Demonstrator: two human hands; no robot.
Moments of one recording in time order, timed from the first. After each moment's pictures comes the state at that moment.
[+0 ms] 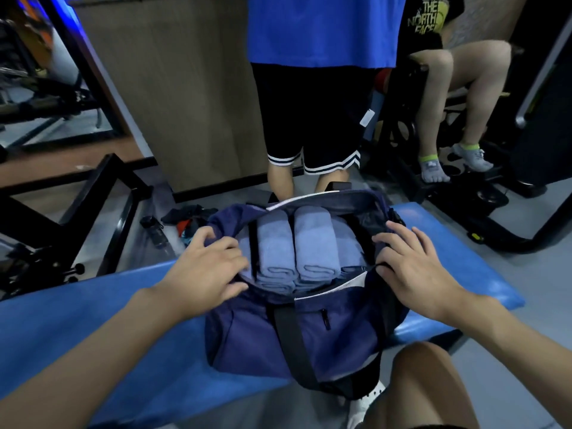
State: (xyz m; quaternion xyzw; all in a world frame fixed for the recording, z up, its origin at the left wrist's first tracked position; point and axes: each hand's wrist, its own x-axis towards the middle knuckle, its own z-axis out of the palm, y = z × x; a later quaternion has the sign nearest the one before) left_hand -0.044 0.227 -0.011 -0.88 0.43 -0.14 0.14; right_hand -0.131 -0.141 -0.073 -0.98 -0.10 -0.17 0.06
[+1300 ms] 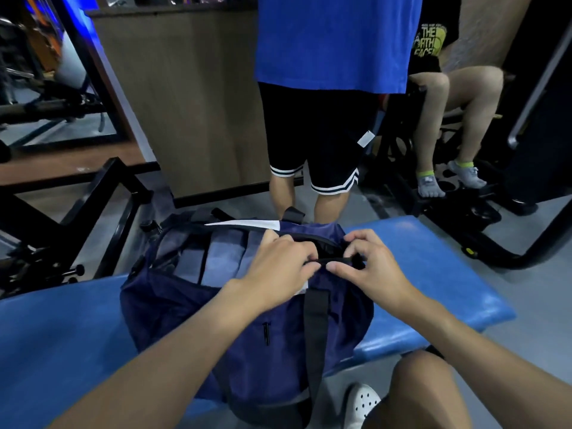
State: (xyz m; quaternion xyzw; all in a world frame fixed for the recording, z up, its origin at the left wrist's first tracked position) left_hand -0.071 0.125 0.005 -0.93 0.35 -0.06 -0.11; right_hand -0.114 -0.067 -0.039 -0.88 -0.01 -0.15 0.46
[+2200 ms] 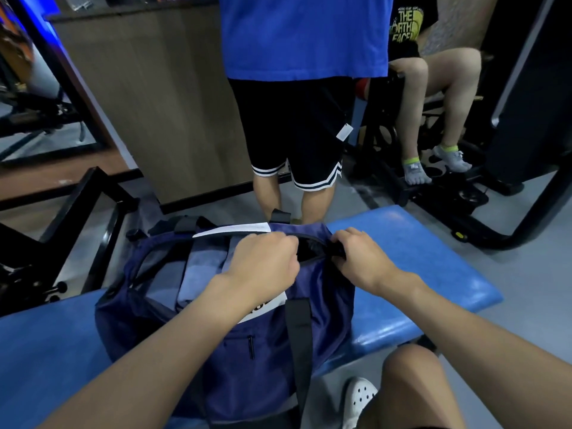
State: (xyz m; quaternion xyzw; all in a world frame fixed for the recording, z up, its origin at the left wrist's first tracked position) left_hand -0.067 0.102 0.017 -0.95 0.31 -0.05 -0.02; right_hand -0.087 -0.097 -0.046 -0.97 0.03 -0.05 0.24
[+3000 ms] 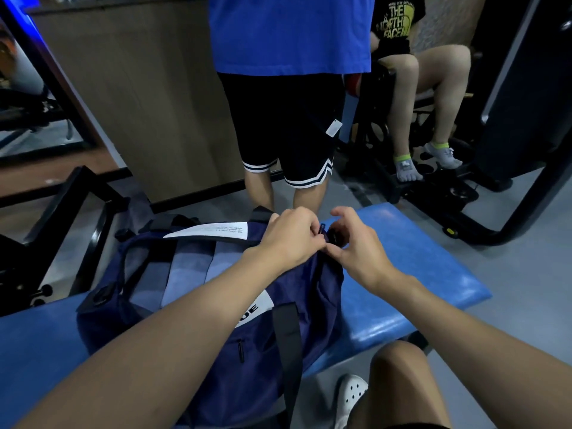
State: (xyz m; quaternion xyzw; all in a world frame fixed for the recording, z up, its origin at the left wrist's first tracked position) left_hand -0.036 0.037 0.011 -0.93 0.28 0.00 -0.23; right_hand -0.093 -0.107 -0.047 -0.88 0.00 -0.19 0.44
